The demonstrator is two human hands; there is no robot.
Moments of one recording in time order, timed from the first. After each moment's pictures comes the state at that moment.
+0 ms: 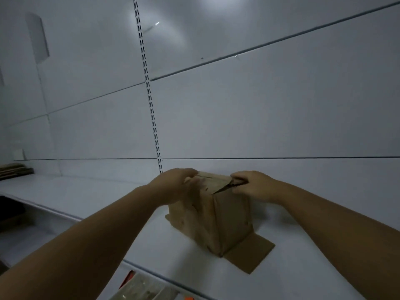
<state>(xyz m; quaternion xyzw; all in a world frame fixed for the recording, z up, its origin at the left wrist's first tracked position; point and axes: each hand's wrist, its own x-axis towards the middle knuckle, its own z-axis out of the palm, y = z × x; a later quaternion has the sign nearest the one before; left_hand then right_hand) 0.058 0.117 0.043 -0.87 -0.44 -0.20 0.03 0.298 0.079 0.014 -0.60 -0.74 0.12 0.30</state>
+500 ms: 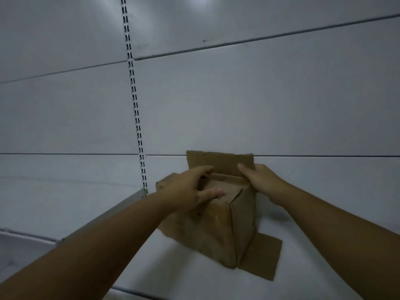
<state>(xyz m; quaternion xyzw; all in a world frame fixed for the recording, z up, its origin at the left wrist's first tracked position) 0.061 0.161 0.019 -0.92 -0.27 -0.26 -0.10 0.277 0.107 0.006 -0.62 -0.55 0.20 0.53</state>
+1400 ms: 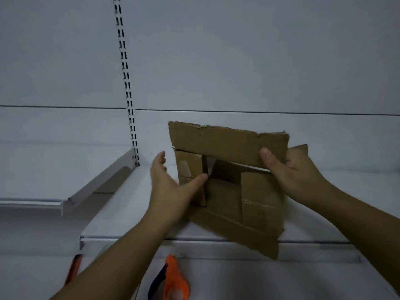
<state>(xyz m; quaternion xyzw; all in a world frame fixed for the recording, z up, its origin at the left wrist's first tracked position) -0.024 0.144 -0.080 -0.70 -0.31 -0.49 -0.41 0.143 -0.007 -0.019 -0.64 -0.57 -0.02 0.51</state>
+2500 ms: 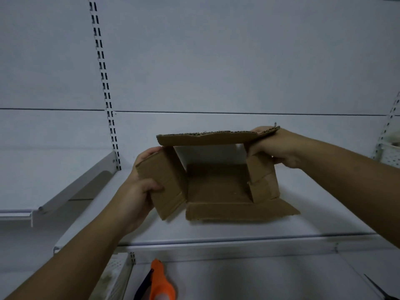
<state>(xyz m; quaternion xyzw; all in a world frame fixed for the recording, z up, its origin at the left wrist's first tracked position) -0.043 0.174 -0.073 -0.60 -0.08 -0.35 -0.71 0.192 0.016 0.027 -0.78 -0.39 0.19 0.44</state>
